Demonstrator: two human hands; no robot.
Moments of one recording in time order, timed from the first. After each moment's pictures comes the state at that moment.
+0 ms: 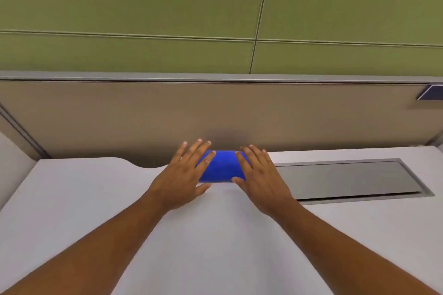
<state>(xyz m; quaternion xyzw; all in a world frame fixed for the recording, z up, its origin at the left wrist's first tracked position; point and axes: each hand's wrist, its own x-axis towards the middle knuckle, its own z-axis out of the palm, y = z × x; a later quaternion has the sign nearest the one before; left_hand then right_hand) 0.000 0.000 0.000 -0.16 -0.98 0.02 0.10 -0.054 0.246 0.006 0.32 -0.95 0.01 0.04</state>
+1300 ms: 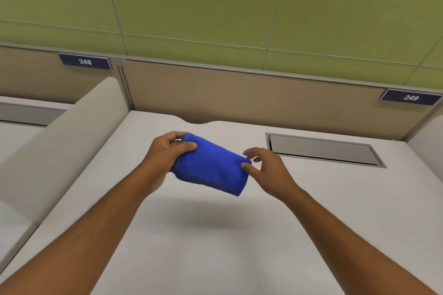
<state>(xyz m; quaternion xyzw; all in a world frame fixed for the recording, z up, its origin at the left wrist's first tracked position) 0.329 0.066 0.162 0.22 -0.69 -0.69 0.11 0.208 0.322 0.129 0.26 -0.89 0.37 -0.07</state>
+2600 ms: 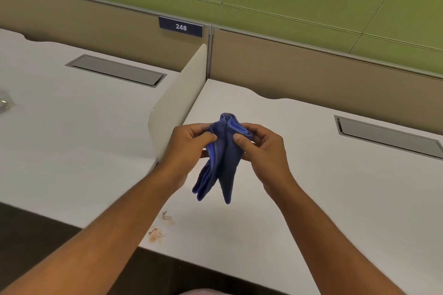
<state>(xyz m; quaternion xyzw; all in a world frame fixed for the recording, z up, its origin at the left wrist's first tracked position) 0.585 -0.083 0.160 0.23 -0.67 -0.68 0.17 0.494 0.078 0.167 0.21 -0.72 0.65 -0.16</state>
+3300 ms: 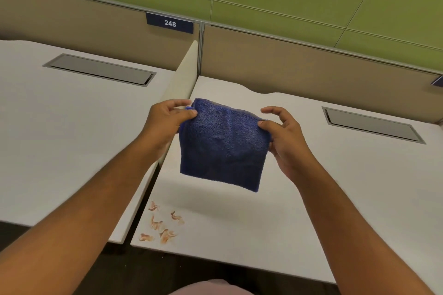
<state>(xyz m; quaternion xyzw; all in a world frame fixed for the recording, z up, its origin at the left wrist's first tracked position) 0.580 -0.175 0.165 0.27 -0.68 -0.66 0.16 0.491 0.073 0.192 0.08 -0.70 0.68 -0.18</state>
